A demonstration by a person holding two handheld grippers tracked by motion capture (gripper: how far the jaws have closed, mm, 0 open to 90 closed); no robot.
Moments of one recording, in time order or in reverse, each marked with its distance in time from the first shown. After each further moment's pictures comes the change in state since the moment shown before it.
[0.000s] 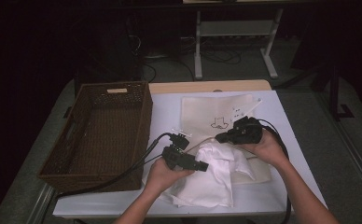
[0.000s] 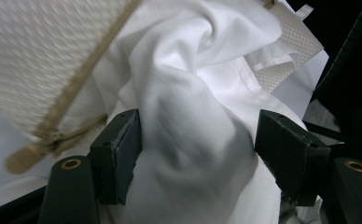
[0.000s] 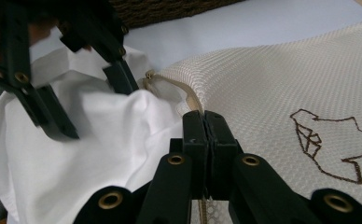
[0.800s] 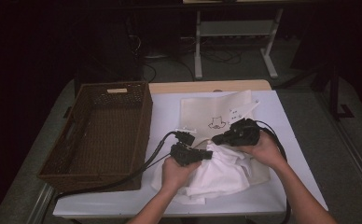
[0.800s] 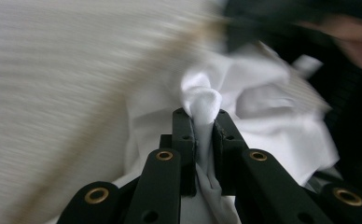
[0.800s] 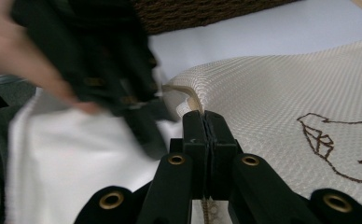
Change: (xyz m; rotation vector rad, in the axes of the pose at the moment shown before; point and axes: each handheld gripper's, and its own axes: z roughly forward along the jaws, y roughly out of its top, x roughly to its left) left arm 0.004 0.012 0.020 -0.199 0.049 -0.036; right arm 0.010 0.006 0.003 -0.021 0.025 -0.031
